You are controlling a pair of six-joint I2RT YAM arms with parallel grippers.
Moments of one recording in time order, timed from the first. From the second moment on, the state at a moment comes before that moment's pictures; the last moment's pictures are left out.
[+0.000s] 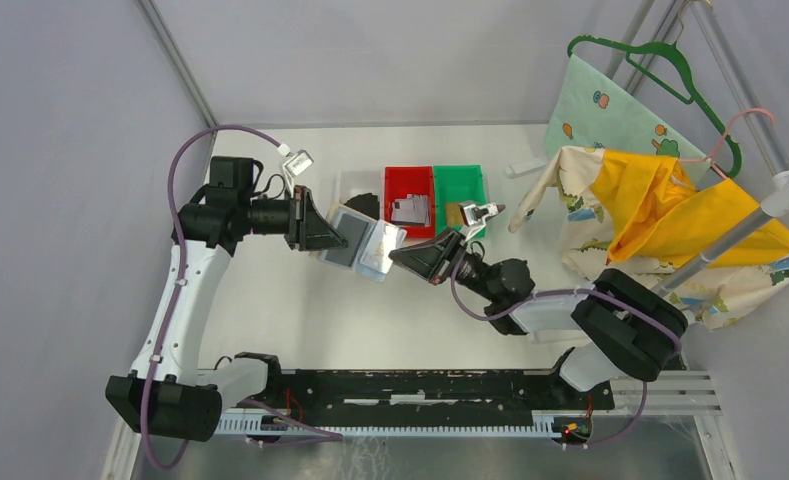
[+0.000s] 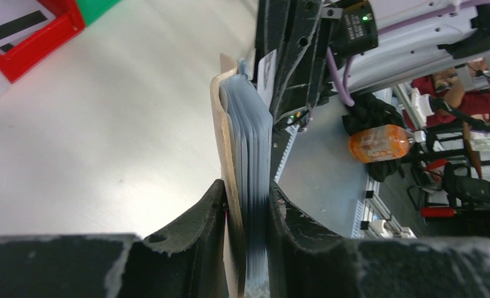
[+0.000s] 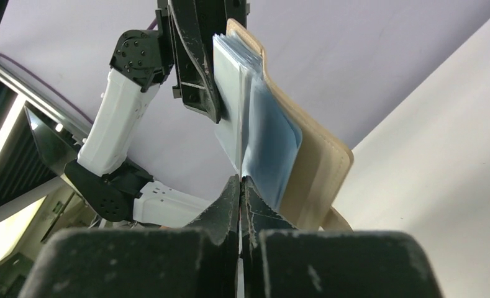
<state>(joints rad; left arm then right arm) -0.11 1.14 1.25 -0.95 1.13 0.01 0.85 1.51 0.43 1.55 -0.30 1.13</state>
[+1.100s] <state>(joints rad) -0.11 1.14 1.28 -1.02 0.82 0.17 0.44 1.76 1.01 0.30 -0.42 0.50</state>
